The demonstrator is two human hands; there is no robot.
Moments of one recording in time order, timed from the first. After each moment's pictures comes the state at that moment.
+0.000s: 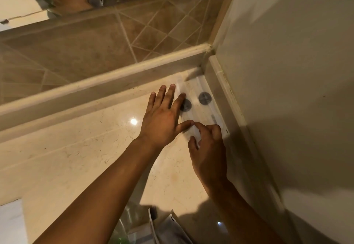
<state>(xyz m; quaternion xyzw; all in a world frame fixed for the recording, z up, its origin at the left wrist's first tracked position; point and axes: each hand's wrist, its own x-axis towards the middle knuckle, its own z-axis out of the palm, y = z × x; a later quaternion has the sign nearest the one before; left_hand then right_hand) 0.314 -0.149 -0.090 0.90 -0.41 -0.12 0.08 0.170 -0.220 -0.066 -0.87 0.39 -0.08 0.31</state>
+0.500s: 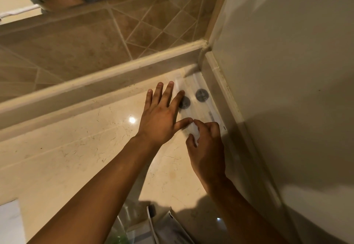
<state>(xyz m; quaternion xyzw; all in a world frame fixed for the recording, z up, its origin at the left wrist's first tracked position) 0.313 -0.150 -0.099 0.90 -0.42 -0.11 0.06 0.167 -0.220 -0.067 -0.86 0.39 -0.08 0.31</state>
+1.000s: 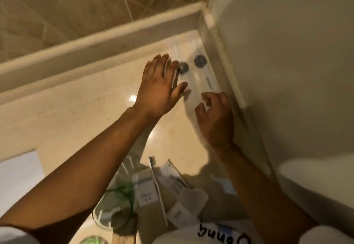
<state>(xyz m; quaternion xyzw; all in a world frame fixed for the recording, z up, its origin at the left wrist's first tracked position) 0.280 -0.128 -0.041 0.90 -0.39 -0.15 0.15 0.125 -0.231 -0.048 -0.87 0.35 -0.13 0.32</state>
